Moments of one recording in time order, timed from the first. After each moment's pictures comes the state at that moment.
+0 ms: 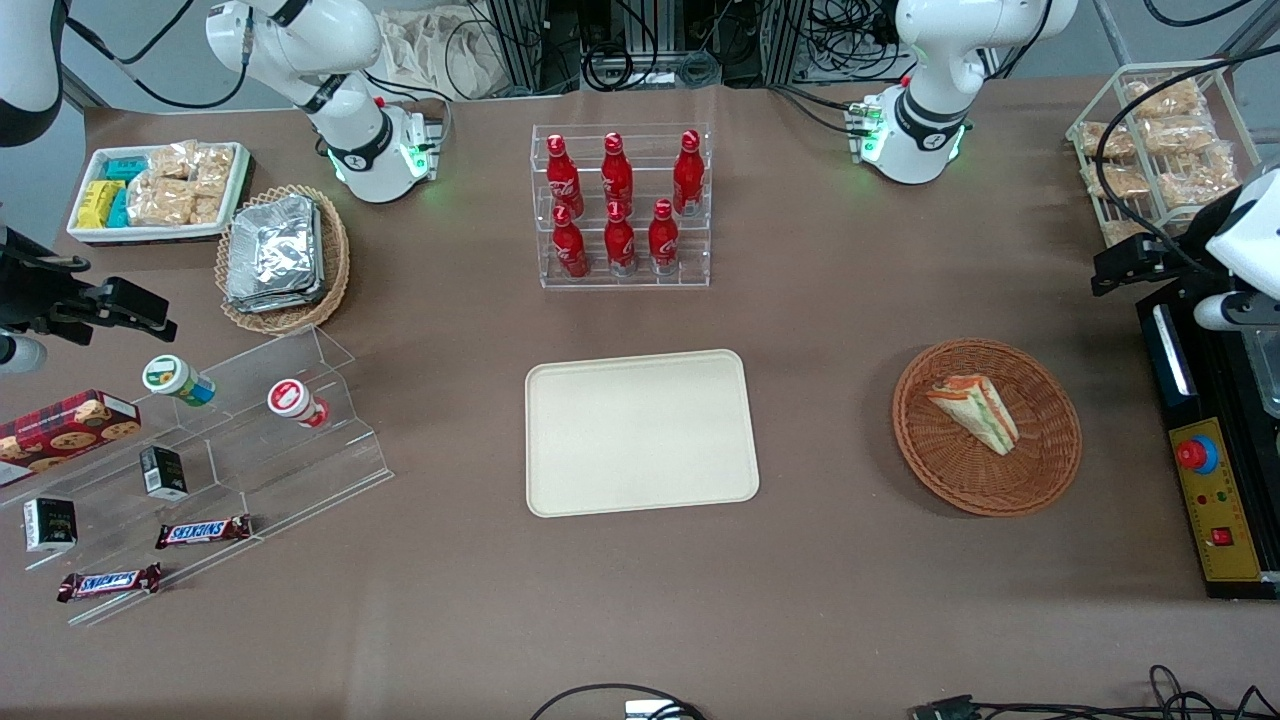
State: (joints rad) arm 0.03 0.03 -0.03 -1.56 0.02 1.47 0.04
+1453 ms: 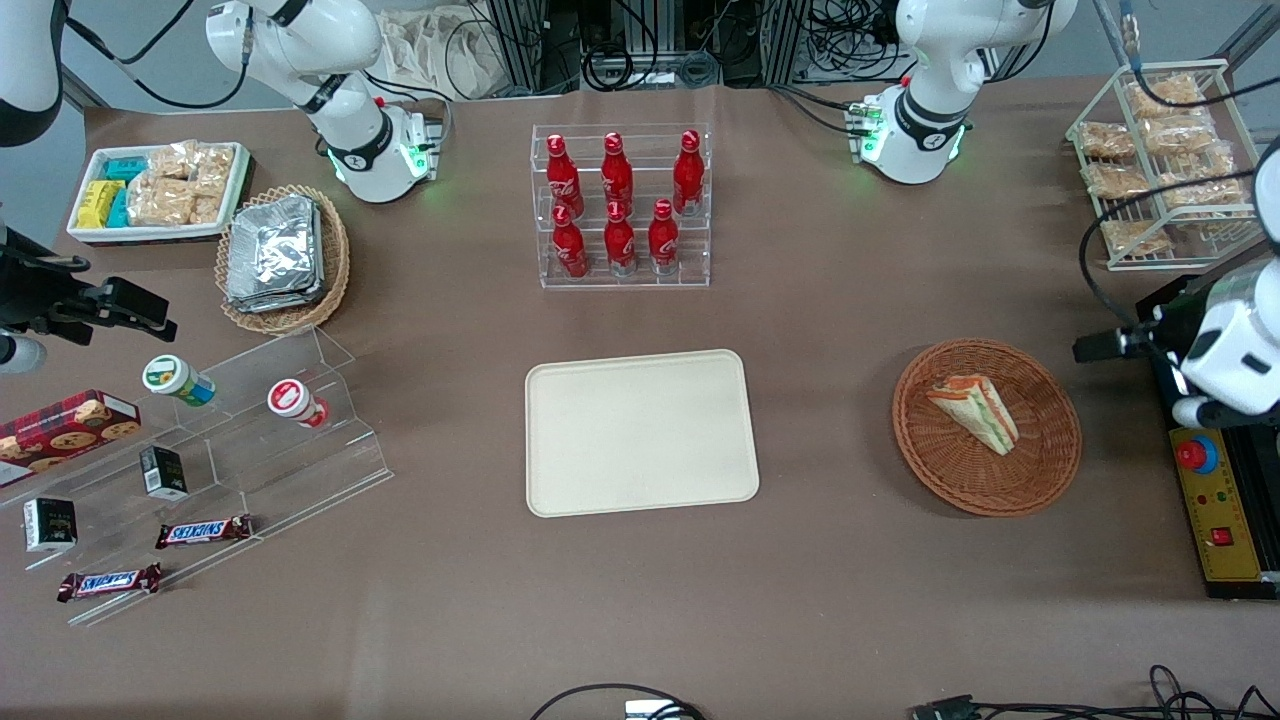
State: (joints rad) arm 0.06 0.26 -0.02 -1.50 0.00 1.50 -0.18
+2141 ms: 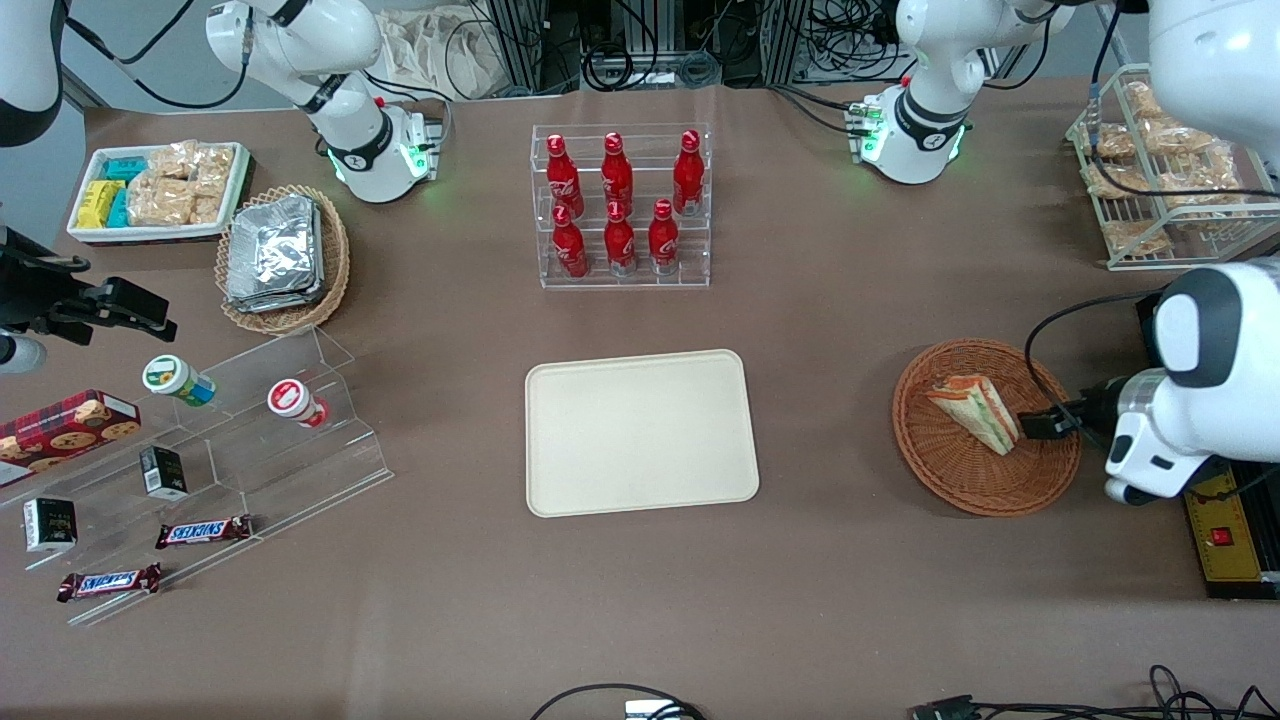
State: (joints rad) arm 0.06 0.47 -0.02 -1.55 -0.04 1.71 -0.30
